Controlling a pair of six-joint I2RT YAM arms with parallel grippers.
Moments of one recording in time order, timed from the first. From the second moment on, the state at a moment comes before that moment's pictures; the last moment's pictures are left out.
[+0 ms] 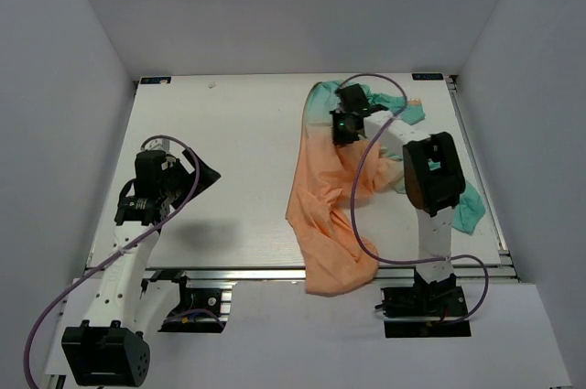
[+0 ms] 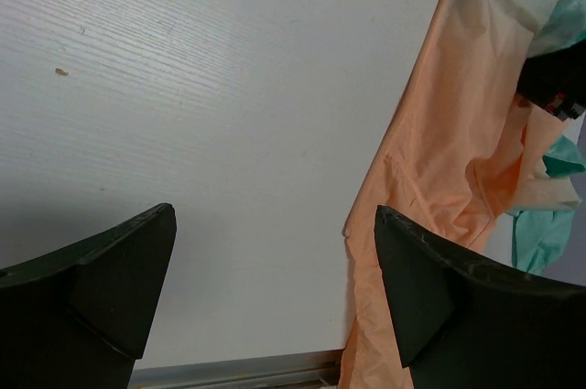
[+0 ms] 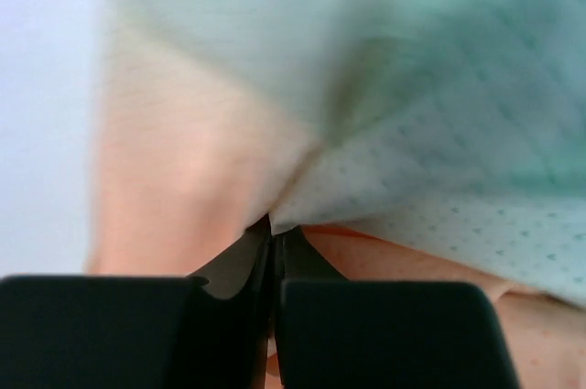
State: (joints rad) left arm -0.02 0.85 0.73 -0.55 0.19 -0.63; right arm 0.38 2.08 1.56 -0.43 -0.05 0.27
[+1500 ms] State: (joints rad) left arm -1.00 1.51 0.88 -0.49 -0.25 -0.67; right arm 0.36 1.00 0.72 -0.54 -0.14 0.39
